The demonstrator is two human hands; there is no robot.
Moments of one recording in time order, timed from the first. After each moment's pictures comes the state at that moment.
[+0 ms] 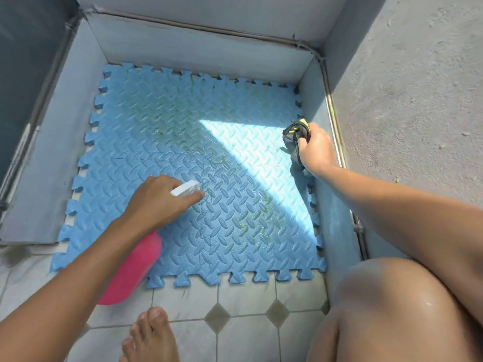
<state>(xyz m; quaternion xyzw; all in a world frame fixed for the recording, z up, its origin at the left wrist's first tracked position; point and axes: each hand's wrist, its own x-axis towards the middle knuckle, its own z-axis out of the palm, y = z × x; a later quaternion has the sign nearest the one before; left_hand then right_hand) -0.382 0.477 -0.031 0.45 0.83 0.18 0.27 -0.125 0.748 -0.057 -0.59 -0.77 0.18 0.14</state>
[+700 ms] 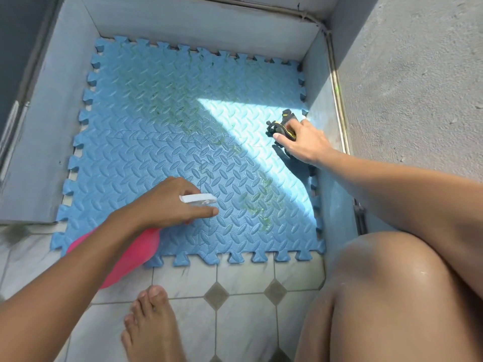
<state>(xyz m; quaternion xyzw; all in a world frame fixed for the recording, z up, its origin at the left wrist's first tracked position) -0.364 0.460 -0.035 0.54 0.70 0.15 0.44 -0.118 0.748 -0.082 -0.47 -0.87 0.11 -0.07</state>
